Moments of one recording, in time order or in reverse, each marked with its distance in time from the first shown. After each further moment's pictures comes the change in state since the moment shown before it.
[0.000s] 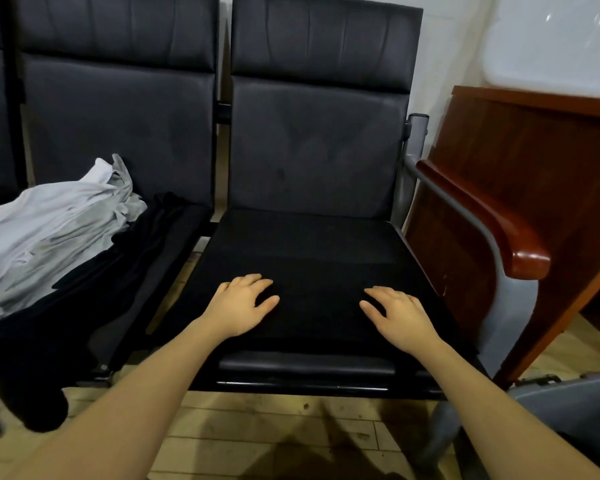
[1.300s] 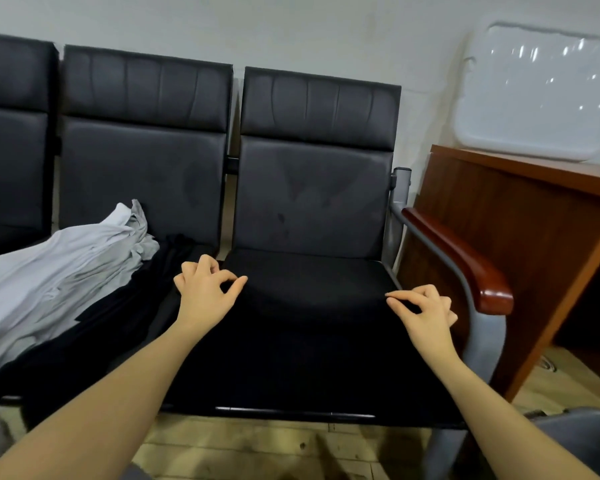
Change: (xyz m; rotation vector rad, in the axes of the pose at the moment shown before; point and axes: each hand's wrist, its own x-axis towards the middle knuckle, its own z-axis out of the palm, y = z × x) left_hand -0.008 -0.023 -0.061 -0.132 0.785 -0.088; right_hand -0.023 -0.012 -0.076 0.464 0.514 0.093
